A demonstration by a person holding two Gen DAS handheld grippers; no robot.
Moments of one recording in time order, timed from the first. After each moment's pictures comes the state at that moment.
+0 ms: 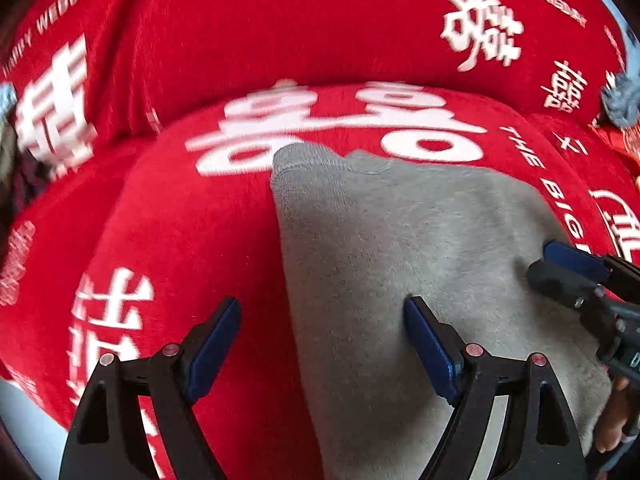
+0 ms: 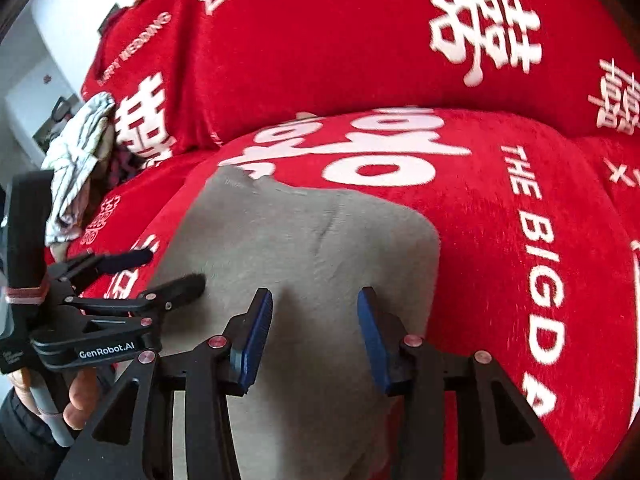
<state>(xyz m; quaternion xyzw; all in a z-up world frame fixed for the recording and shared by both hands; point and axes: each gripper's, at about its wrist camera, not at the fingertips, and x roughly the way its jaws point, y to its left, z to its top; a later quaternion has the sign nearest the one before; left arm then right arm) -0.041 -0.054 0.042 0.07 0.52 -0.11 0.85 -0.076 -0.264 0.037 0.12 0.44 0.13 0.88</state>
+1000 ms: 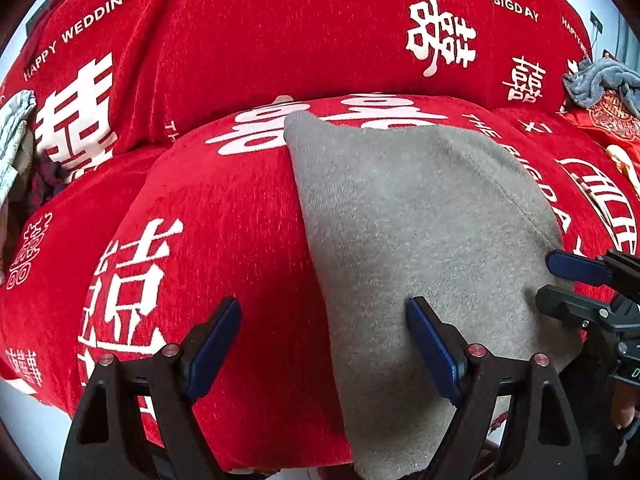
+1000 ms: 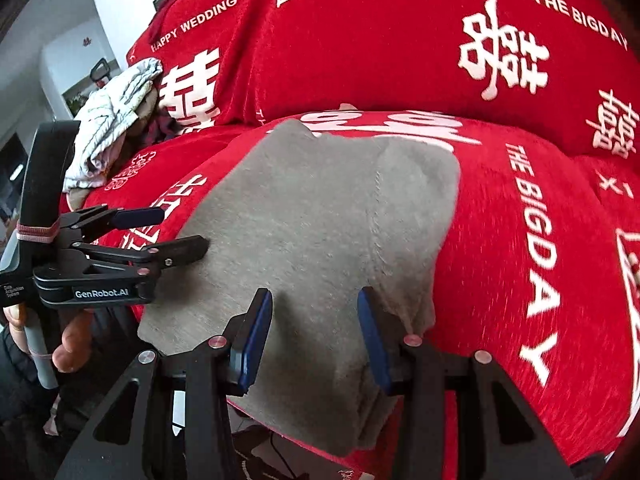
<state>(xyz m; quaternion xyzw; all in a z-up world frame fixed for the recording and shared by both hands) -0.145 -0.028 0.048 0.09 0.45 -0.13 0.88 -0.197 -0.234 0.033 0.05 0.40 0.17 0.90</state>
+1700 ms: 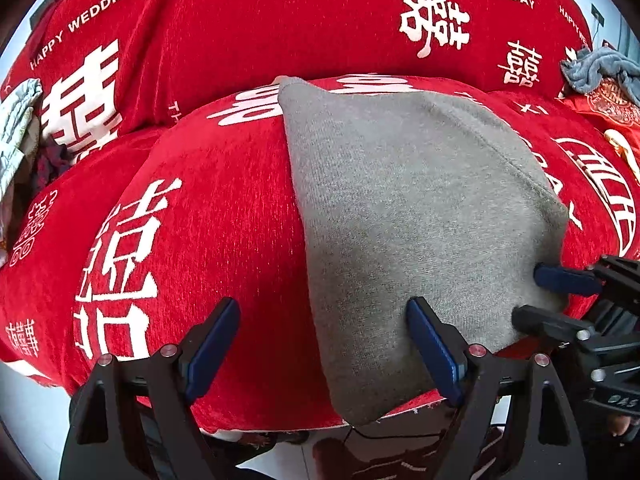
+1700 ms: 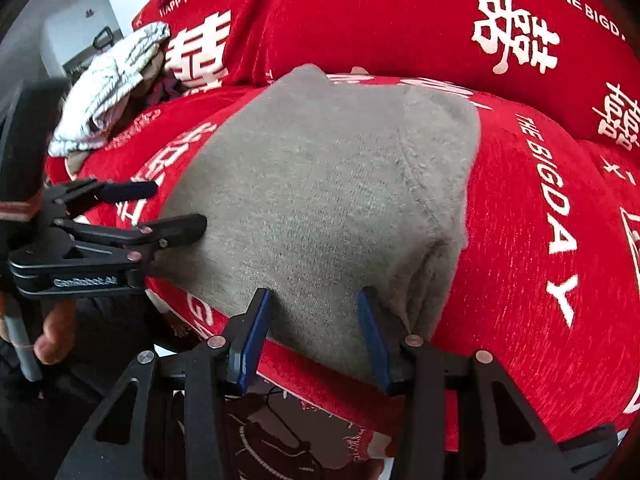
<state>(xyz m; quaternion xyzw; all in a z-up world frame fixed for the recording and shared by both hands) -0.185 -0.033 0.037 0.10 0.46 -0.12 0.88 -0.228 -0.214 0.013 0.02 0.44 0.17 0.88</state>
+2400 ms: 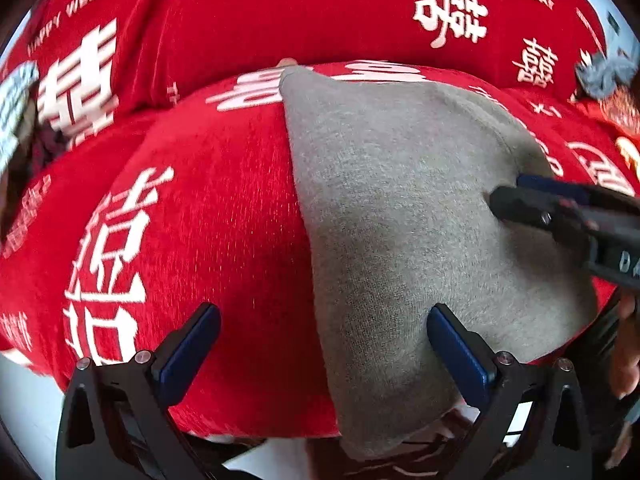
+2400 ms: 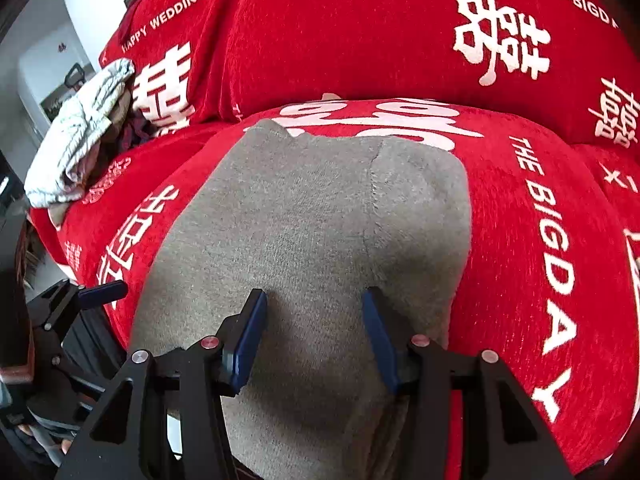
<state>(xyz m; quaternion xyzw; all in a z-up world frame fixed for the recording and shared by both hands) -0.159 -0.031 0.029 0.07 0.49 -0.11 0.86 -0.149 -0.221 0.034 0.05 0.44 0.13 0.89</state>
